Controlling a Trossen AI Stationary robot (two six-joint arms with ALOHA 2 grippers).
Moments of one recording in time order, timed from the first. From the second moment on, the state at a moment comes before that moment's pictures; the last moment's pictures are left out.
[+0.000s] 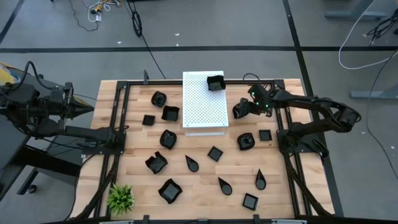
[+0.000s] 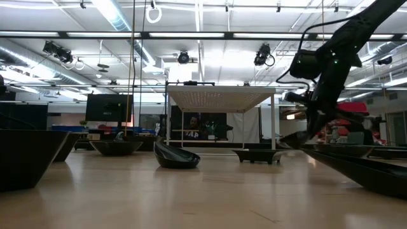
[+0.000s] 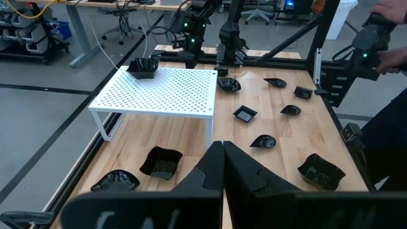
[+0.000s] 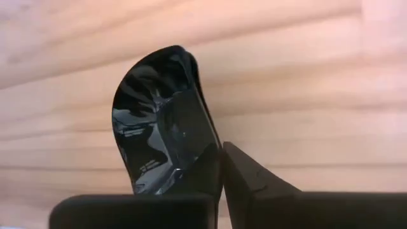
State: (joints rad) left arm -0.05 0.41 1.50 -1.44 -0.16 -0.07; right arm -0.71 1.26 0.61 -0.50 -0.07 1.04
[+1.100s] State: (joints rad) left arm -0.05 0.41 1.51 -1.44 -0.16 -0.07; right arm -0.73 1.06 0.86 -0.70 -0.03 0.97
